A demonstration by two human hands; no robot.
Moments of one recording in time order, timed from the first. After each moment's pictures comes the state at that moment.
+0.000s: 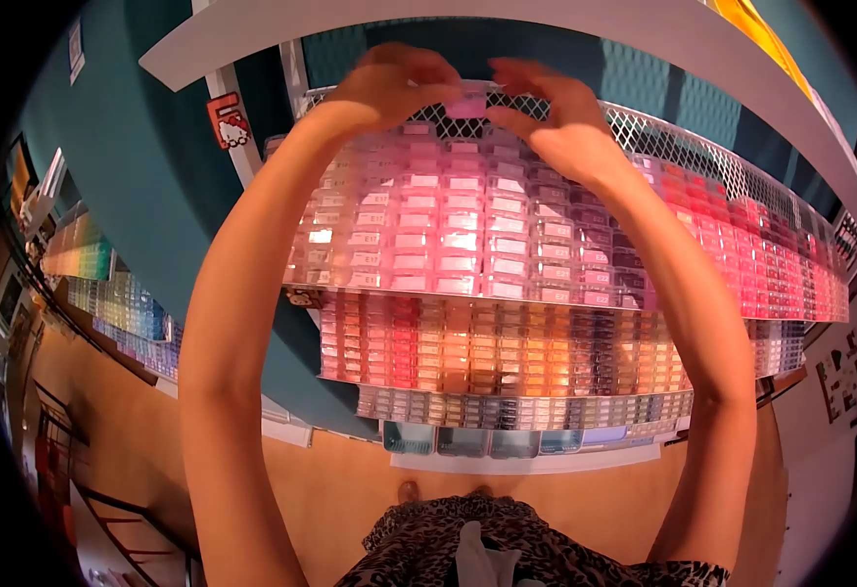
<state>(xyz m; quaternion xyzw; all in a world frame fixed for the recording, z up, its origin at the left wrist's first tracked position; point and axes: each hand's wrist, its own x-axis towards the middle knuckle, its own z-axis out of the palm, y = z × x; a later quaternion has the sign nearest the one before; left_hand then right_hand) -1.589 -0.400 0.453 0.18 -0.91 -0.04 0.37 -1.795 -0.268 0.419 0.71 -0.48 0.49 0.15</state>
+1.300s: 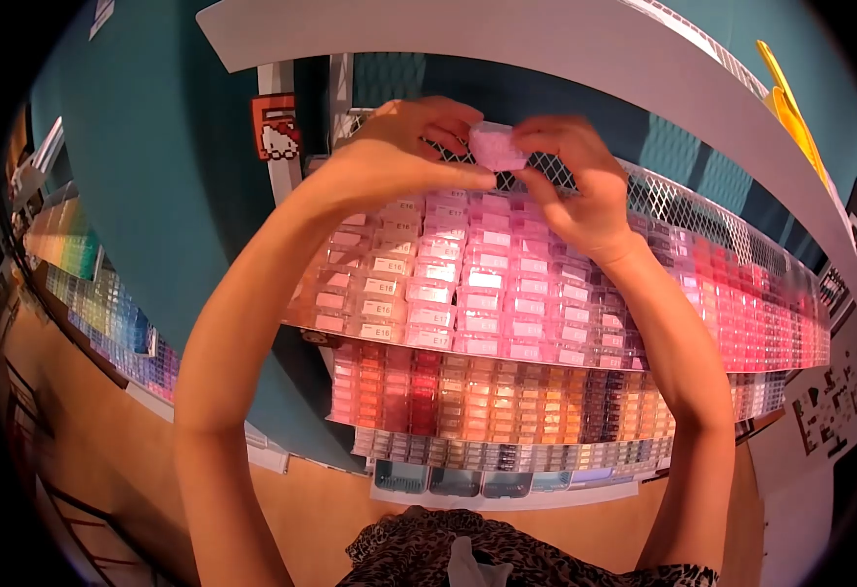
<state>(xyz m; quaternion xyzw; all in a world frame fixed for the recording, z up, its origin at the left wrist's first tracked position) -1.521 -0.397 0.432 0.12 -0.87 -0.22 0.42 -1.748 -0.306 0.423 0.78 -0.27 0.45 0.34</state>
